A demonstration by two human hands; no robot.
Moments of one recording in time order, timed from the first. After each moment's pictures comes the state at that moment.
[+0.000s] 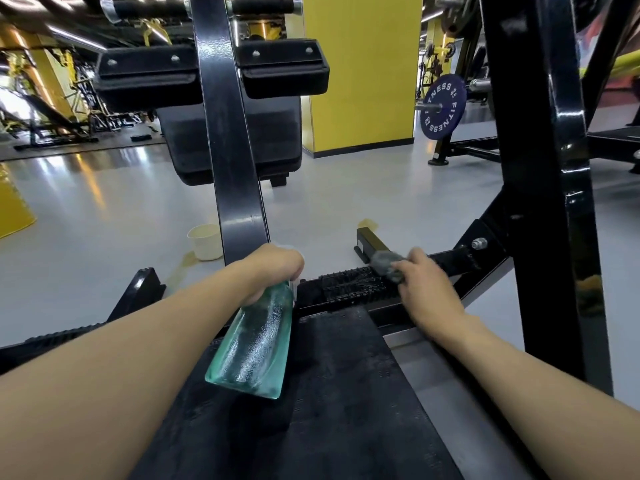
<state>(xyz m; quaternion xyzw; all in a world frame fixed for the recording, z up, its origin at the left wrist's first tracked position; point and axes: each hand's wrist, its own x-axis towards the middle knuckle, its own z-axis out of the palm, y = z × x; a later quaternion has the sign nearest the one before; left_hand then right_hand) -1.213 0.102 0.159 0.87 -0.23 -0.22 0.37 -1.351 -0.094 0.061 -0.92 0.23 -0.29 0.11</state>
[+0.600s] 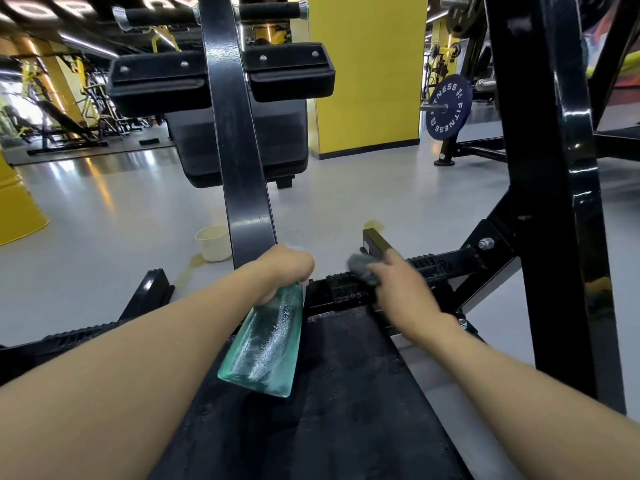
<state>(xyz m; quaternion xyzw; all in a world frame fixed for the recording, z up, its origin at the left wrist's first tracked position) -1.220 0.101 0.161 0.88 -0.22 -0.23 0.36 -1.329 -0.059 0.067 -0.93 0.19 -0.28 0.12</state>
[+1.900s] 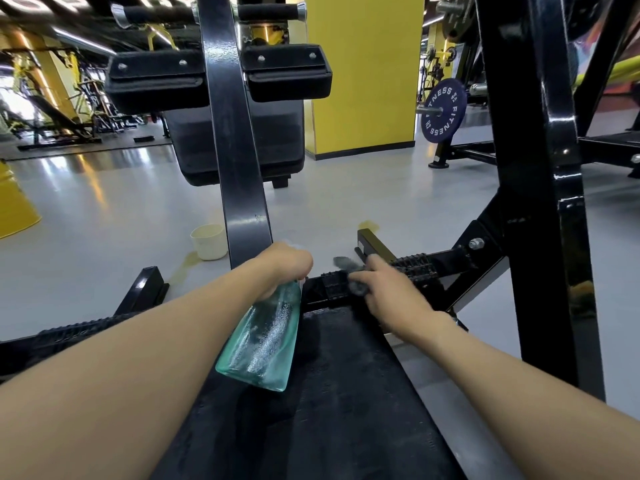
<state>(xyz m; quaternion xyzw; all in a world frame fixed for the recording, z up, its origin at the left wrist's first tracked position) -1.222 0.096 0.160 0.89 -0.25 -0.20 0.32 -1.340 -0.050 0.073 -0.96 0.12 -0.22 0.15</state>
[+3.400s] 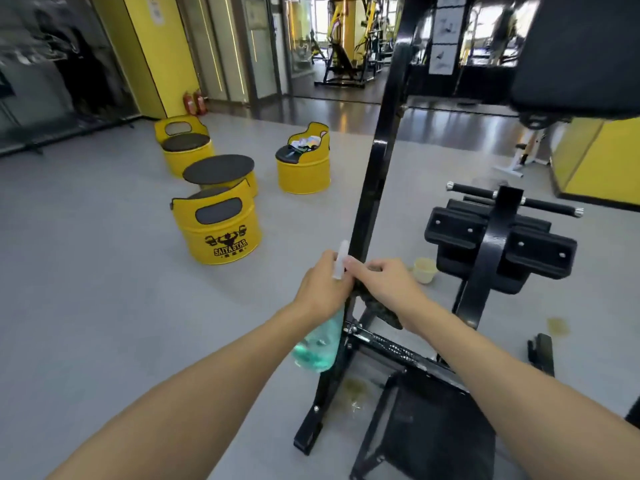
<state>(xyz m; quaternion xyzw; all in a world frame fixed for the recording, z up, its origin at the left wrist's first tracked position) -1.419 0.530 0.800 0.89 -0.01 0.01 0.46 -1.419 0.395 0.814 -0.81 0.00 0.08 0.58</state>
